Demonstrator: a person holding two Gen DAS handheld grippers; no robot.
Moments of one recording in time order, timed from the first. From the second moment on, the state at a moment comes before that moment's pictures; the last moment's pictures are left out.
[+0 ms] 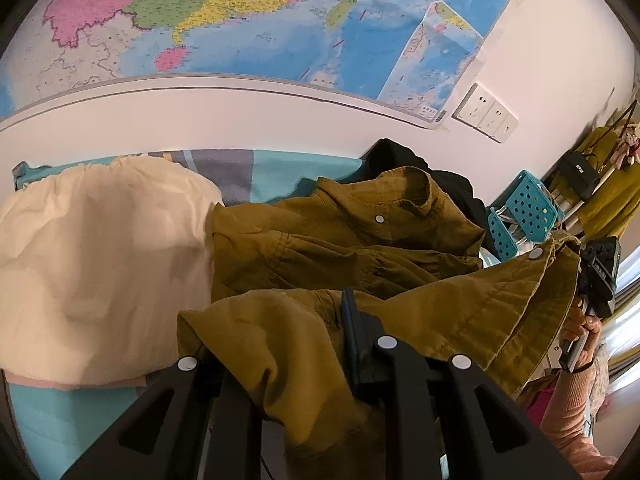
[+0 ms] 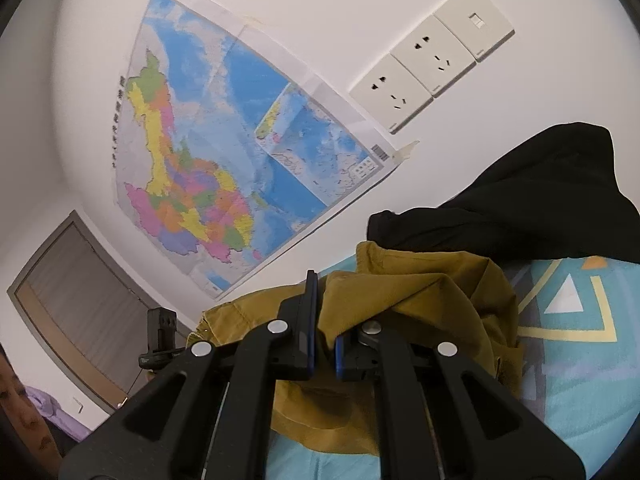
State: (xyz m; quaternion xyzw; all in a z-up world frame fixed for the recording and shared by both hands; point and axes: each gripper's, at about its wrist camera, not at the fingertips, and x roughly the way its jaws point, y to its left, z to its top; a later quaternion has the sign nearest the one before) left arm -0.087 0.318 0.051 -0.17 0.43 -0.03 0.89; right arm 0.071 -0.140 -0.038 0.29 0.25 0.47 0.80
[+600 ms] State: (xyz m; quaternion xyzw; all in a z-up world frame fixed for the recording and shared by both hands) left arm -0.036 0.332 0.028 -0.18 0.46 0.00 0.87; right arm 0.122 -0.120 -0.049 0.28 0.30 0.44 0.80
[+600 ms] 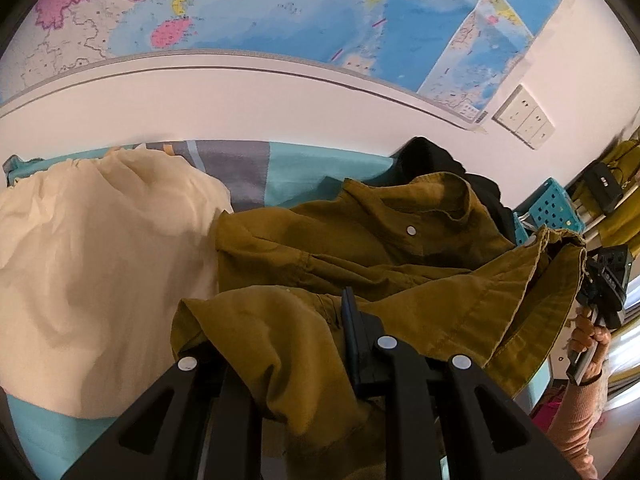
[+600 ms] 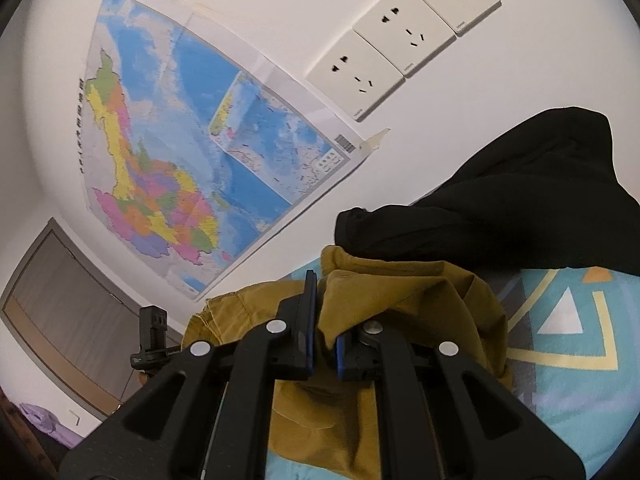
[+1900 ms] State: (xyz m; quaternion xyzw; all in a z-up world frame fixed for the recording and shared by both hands) left arm 0.042 0.362 -0.031 -0.27 0.51 0.03 0.82; right arm 0.062 0.021 -0.064 -0.03 0.28 0.42 0.86
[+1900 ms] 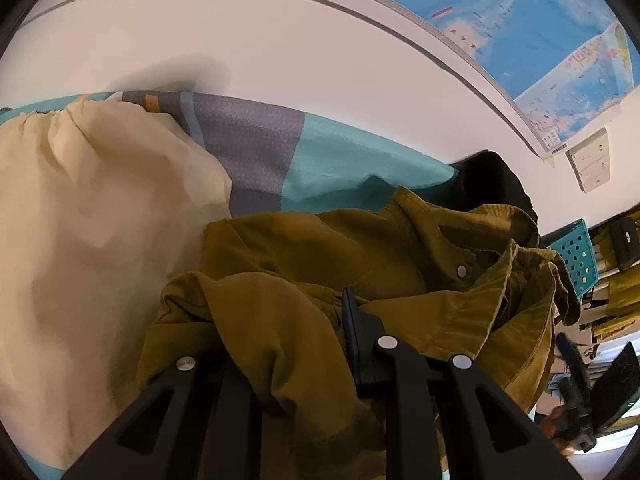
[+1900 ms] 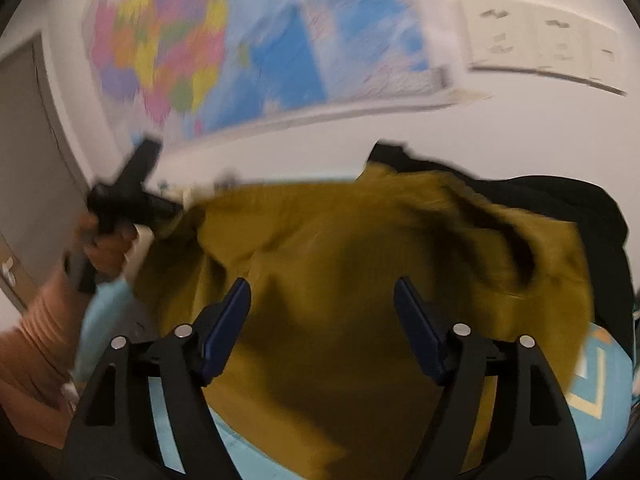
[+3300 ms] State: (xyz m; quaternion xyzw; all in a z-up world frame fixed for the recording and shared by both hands) left arm -0.093 0.344 -0.007 -0.12 0.37 0.05 0.92; right arm 0.058 -0.073 -0.082 0.04 0.26 0.36 0.90
